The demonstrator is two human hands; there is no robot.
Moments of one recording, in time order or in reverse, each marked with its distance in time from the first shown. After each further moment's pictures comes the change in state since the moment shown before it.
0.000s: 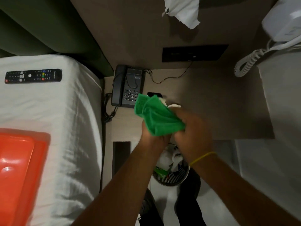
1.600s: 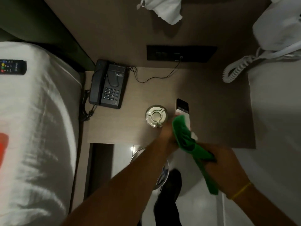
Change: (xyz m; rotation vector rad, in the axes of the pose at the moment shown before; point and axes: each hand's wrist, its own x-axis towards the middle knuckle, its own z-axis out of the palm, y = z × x) left_hand 0.077 -0.091 0.067 0.500 0.013 -0.258; right_hand -0.015 0.121 -0.091 -0.013 -0.350 0.325
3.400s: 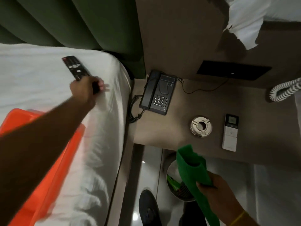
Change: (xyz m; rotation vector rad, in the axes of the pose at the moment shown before) left_hand -0.136 0.237 -0.351 -0.273 0.523 0.775; right_hand -0.040 -0.064 0.162 0.180 -0.146 0.266
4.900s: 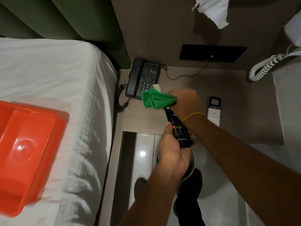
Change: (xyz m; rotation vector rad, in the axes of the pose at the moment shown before) left_hand -0.289 -0.213 0.105 -0.452 -0.255 -0.717; right_hand 0.100 -0.125 -0.041 -0.597 0.494 -0.735
